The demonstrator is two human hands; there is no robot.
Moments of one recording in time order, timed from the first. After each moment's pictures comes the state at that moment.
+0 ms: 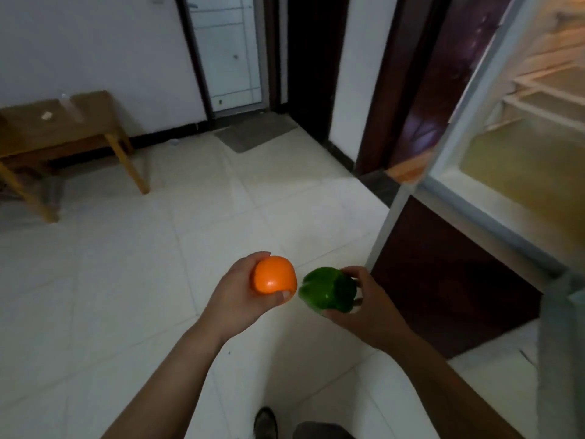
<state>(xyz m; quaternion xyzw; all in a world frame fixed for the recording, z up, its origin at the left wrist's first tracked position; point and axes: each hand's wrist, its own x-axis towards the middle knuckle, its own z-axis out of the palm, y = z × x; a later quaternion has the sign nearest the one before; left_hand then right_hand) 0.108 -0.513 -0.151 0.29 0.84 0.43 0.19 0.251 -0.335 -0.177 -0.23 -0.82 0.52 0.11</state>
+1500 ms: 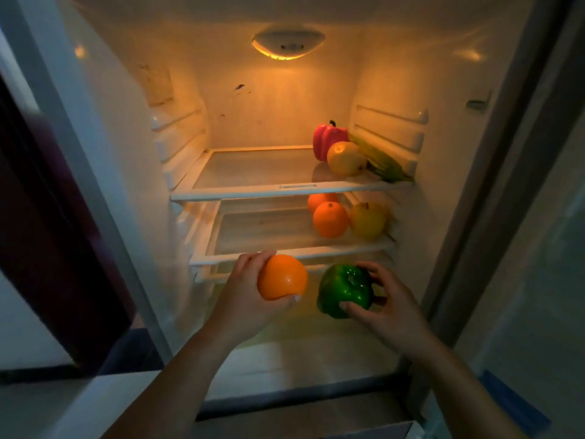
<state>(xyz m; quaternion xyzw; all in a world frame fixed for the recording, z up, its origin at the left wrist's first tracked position) 0.097 0.186 -0.023 0.76 0.48 0.36 0.25 0.324 0.126 -0.043 -0.57 -0.61 0.22 0.51</state>
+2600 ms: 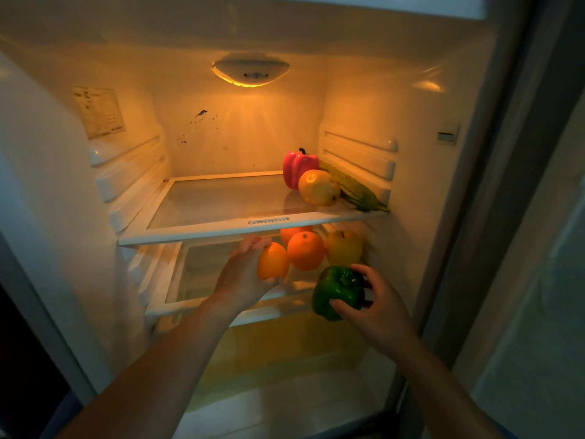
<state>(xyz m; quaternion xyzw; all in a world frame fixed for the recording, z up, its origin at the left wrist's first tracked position) 0.151 0.314 -0.011 0.83 0.44 0.31 0.13 0.350 0.175 -0.029 -0.62 -0.56 0.15 0.53</state>
